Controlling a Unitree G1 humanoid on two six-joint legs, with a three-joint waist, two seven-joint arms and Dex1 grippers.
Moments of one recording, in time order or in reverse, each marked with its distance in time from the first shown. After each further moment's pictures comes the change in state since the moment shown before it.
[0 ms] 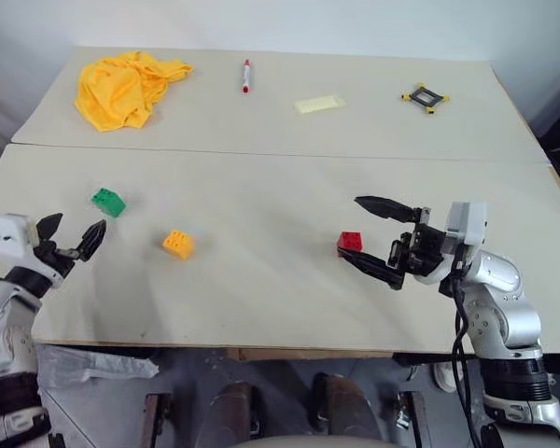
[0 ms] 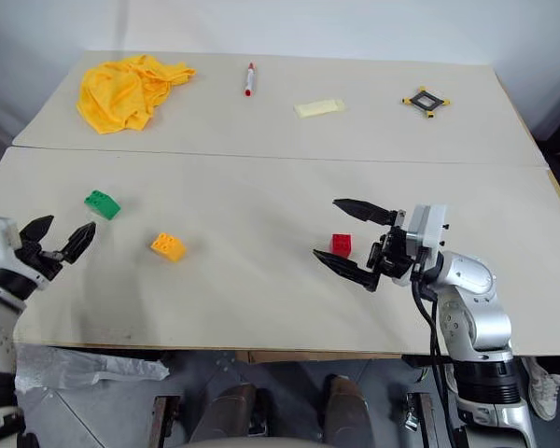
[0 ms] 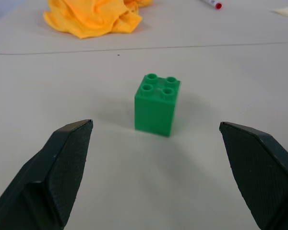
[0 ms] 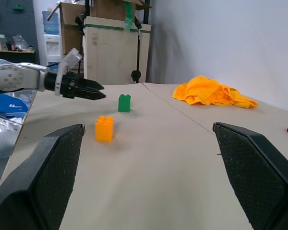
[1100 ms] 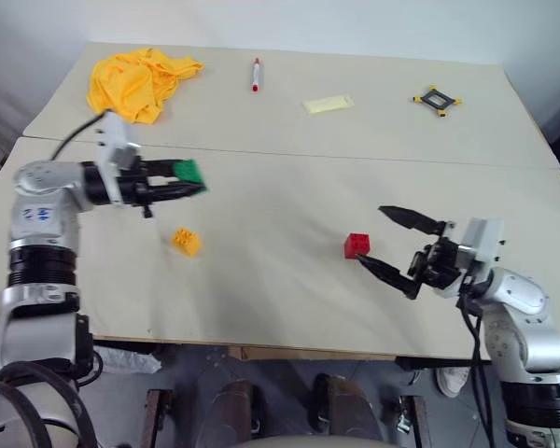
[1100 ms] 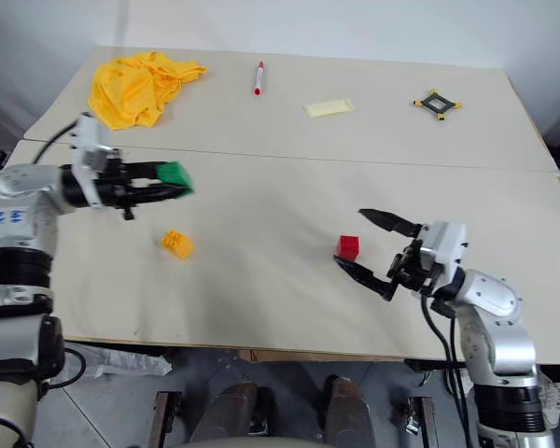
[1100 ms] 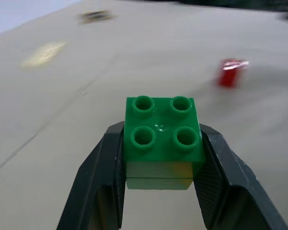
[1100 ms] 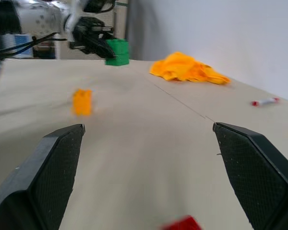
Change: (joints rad) left arm -0.567 -0.027 -0.487 0.034 0.070 0.092 -0.793; right arm 0.173 -0.099 -0.122 -0.055 -0.035 -0.060 -0.082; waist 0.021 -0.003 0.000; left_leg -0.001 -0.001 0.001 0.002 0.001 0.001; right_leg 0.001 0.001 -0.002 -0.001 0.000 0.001
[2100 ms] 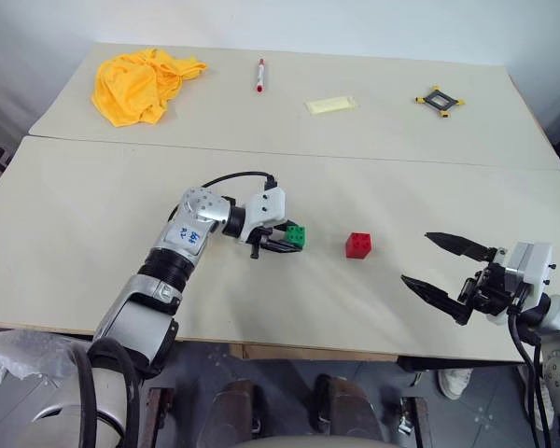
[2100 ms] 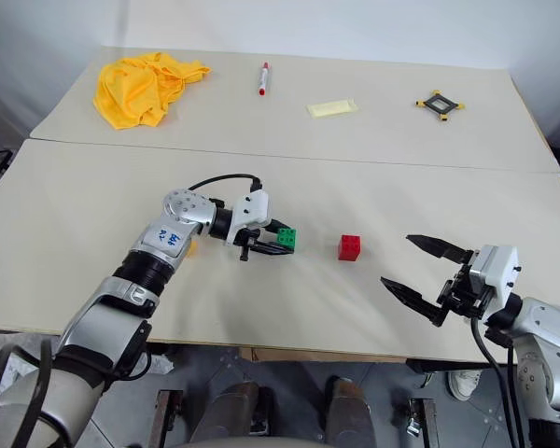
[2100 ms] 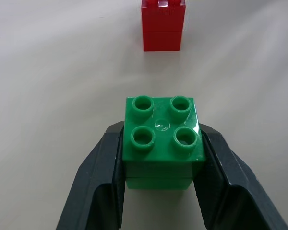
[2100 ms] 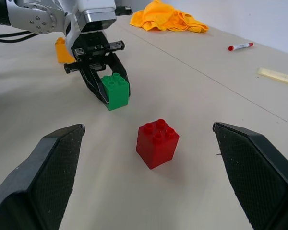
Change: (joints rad) left arm -0.106 -0.318 -0.311 0.315 0.321 -0.309 0.171; right arm 0.168 -0.095 -0.123 0.026 0.024 0.020 0.063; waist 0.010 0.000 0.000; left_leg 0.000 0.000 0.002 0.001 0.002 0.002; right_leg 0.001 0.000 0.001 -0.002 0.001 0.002
